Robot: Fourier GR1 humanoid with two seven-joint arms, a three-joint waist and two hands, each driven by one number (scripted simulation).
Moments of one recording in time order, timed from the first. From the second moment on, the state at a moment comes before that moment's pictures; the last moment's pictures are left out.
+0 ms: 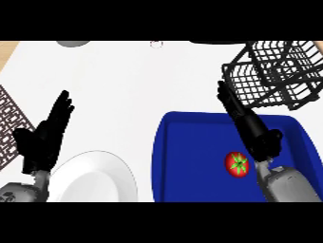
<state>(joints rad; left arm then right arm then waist) -0.09 0.38 -0.23 -1.55 0.21 0.33 0.11 -0.23 -0.25 0.31 -1.55 -0.12 -0.08 0.06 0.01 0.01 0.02</state>
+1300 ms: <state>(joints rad) -0.18 0.27 -0.29 -1.54 0.09 0.40 0.03 -0.30 -0.73 -0.20 -1.30 -0.83 1.05 0.01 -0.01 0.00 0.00</state>
